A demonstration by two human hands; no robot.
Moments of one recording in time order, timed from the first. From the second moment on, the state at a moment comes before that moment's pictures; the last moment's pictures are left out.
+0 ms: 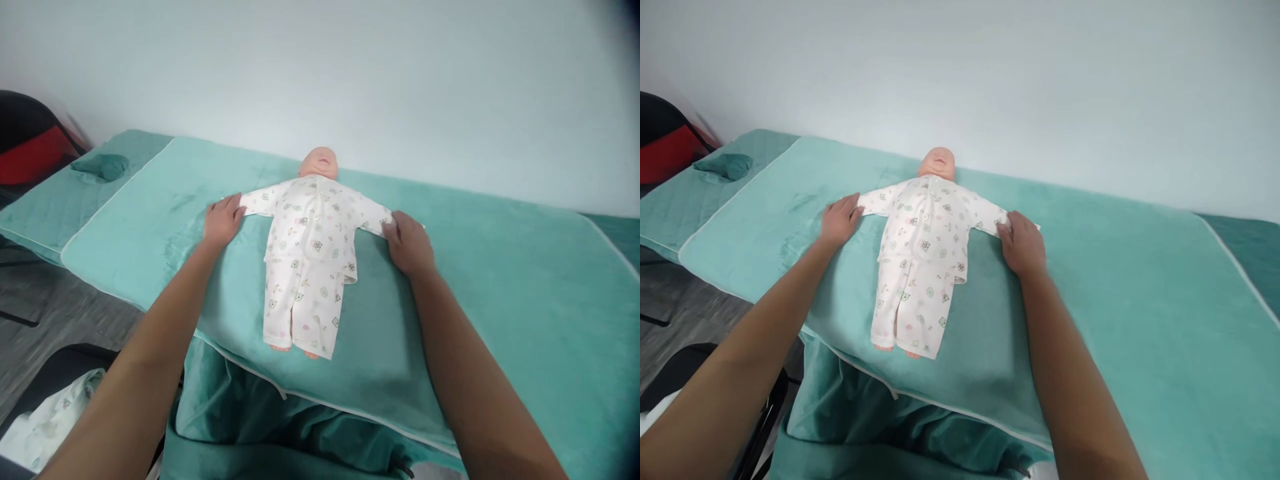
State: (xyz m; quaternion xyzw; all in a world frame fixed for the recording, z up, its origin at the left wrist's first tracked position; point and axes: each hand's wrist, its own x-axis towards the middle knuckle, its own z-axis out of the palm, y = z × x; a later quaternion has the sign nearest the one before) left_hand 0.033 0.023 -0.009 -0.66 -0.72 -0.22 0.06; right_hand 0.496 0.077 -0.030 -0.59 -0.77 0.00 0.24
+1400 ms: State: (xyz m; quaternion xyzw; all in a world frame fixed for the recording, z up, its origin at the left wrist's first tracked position) left_hand 0.075 -0.059 -0.021 -0.55 -0.80 -0.25 0.08; right_hand 0.362 -0.211 -0.019 -0.49 -0.70 0.22 0.46
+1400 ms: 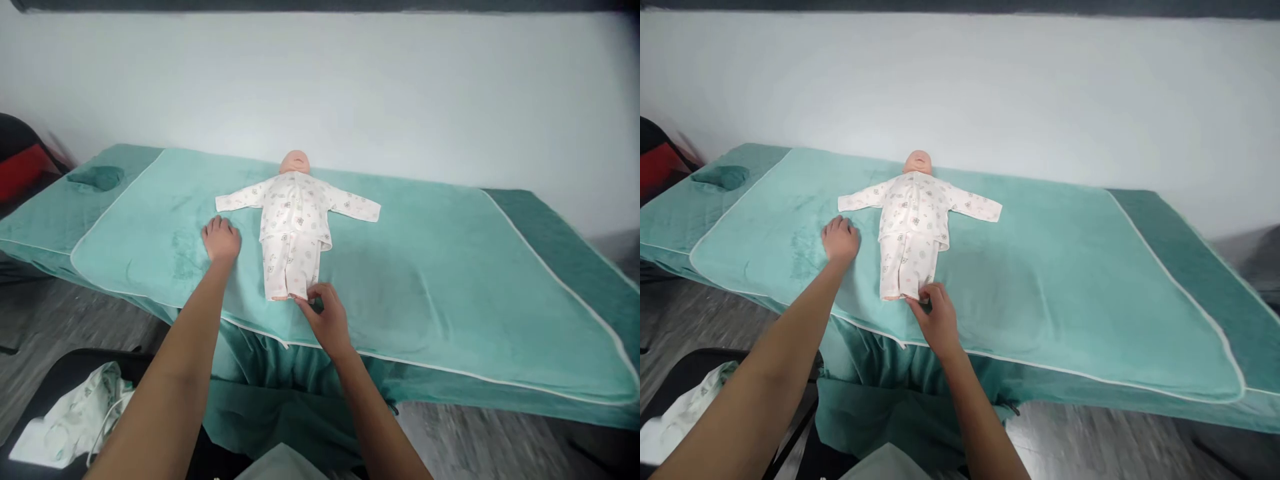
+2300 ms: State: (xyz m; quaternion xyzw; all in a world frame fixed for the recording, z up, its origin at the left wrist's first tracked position) left_hand 0.079 -0.056 -0.021 -0.54 -0.79 -0.27 0.10; right_hand 0.330 -0.209 0.003 -0.53 -0.80 0.01 0.28
